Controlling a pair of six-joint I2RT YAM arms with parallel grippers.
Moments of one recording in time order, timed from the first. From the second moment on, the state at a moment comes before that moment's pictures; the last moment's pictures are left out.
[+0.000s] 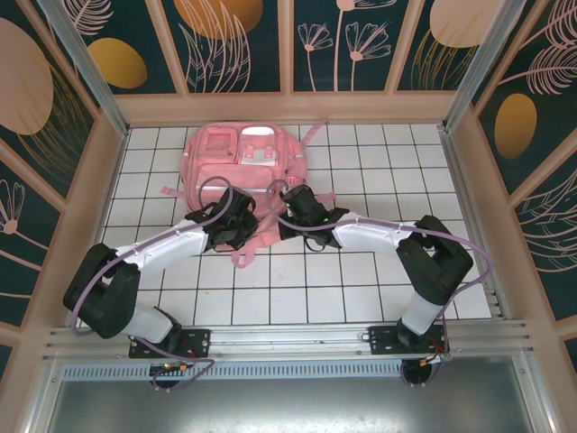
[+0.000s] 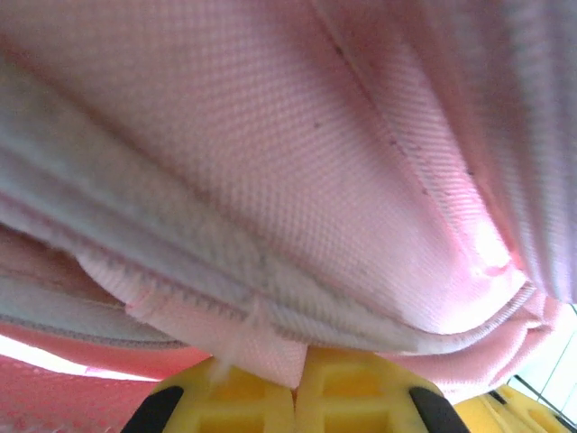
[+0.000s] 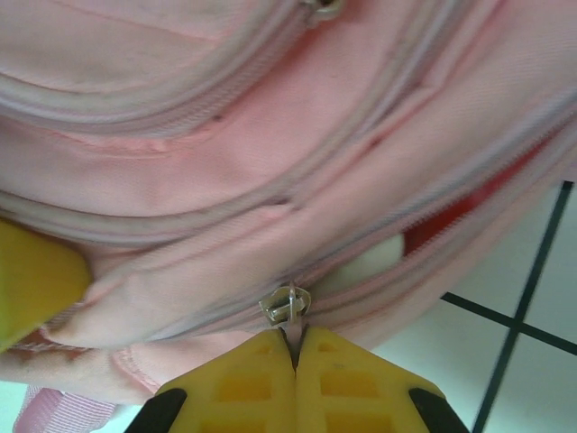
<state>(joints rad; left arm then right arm) -0.61 1.44 0.84 -0.36 -0.04 -1.38 0.83 1.69 1.00 -0.12 0.03 0.44</state>
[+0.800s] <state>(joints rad) -0.55 1.09 0.77 -0.55 -0.15 -1.22 0.60 1.89 1.17 -0.04 -0.10 0.35</state>
